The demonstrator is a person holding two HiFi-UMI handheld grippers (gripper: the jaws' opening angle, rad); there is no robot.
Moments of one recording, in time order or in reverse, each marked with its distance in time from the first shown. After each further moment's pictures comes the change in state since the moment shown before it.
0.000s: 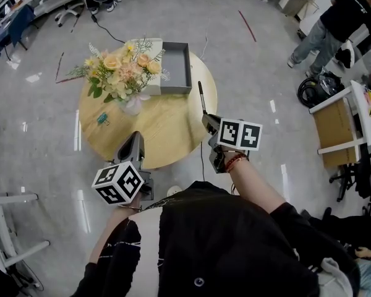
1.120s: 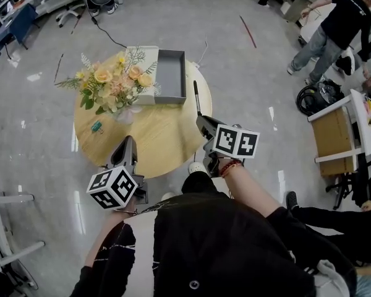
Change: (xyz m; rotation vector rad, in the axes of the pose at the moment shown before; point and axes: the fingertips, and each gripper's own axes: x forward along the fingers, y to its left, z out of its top) left arm 0.017 0.000 0.012 -0.002 -0.026 0.065; right arm 0.005 0.005 0.036 -0.008 -0.072 0.090
